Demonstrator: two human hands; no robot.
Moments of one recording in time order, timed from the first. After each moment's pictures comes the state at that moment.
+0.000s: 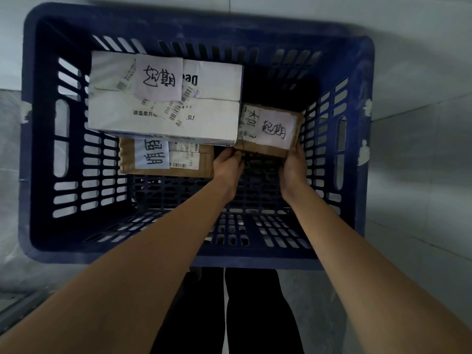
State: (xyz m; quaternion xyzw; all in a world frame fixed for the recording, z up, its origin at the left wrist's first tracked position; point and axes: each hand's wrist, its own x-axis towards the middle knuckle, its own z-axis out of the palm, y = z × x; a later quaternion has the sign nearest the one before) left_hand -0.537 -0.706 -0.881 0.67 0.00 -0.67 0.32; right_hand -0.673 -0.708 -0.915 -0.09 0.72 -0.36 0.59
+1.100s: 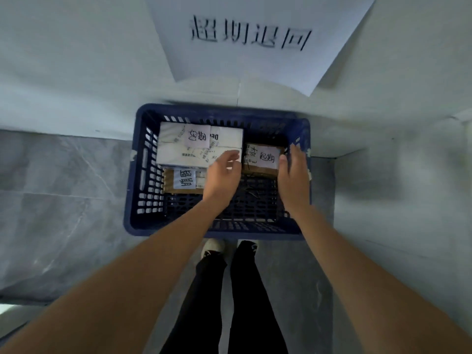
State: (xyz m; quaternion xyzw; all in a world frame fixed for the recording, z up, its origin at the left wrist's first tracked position) left_hand -0.493 -0.699 -0.629 0.70 -0.42 -0.51 0.26; right_hand -0.654 -0.698 -0.660 -0.51 0.75 -0.23 0.34
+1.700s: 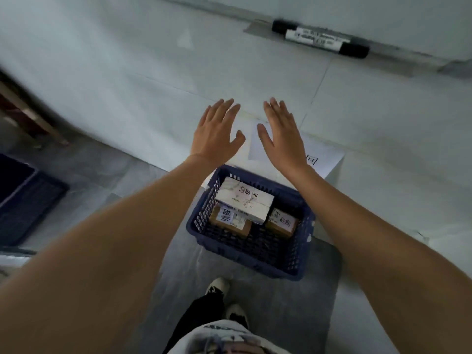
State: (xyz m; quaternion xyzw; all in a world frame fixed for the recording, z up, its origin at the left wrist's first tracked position) left_hand -0.372 -0.685 -0.301 0.73 -0.66 0.02 0.17; right_hand -0.536 -0.753 -0.315 -0.86 0.43 -0.23 0.14
